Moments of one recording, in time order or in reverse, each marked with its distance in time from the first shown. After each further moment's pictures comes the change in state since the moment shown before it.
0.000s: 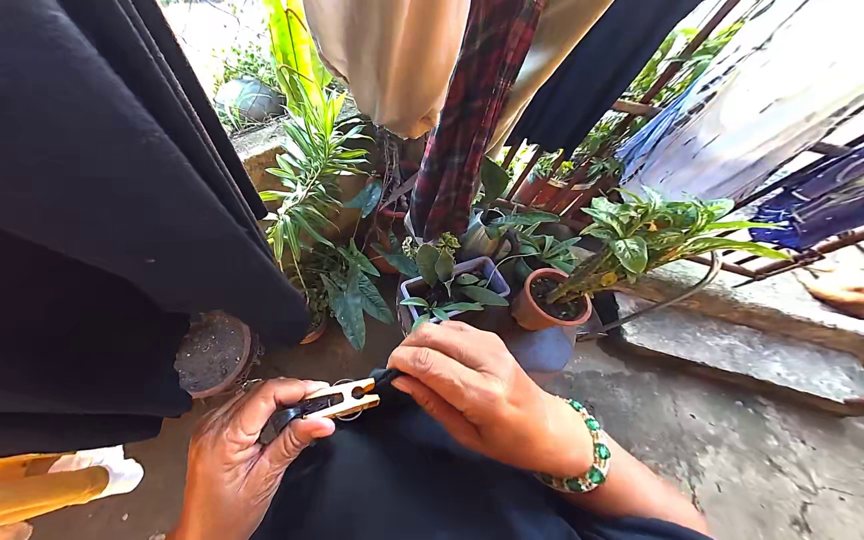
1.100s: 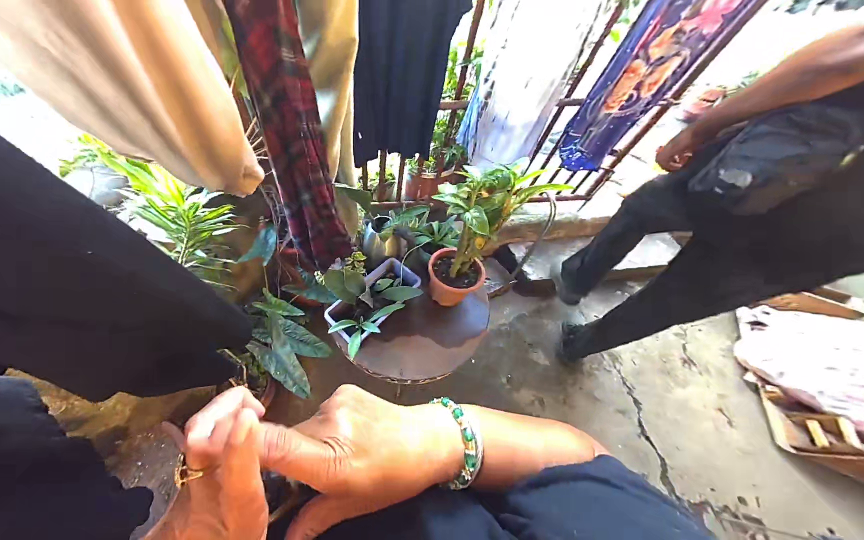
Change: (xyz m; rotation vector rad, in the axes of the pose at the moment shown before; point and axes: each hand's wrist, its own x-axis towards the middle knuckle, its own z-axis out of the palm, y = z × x) left_hand 0.042 0.028 0.059 0.382 -0.333 0.463; right_hand -0.022 -0.019 -0.003 0.132 -0.002 -0.040
